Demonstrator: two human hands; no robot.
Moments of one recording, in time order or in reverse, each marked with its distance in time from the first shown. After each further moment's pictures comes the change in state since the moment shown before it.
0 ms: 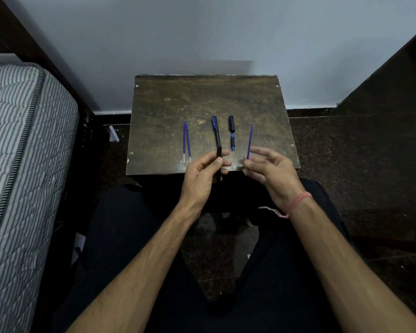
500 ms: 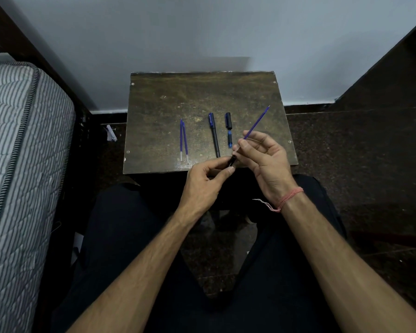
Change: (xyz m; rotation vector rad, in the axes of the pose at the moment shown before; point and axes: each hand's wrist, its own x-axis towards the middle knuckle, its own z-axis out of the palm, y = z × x) left_hand -0.006 -0.010 0.003 0.297 -0.054 0.163; right_hand 0.004 0.000 0.015 0.238 -0.159 -0.198
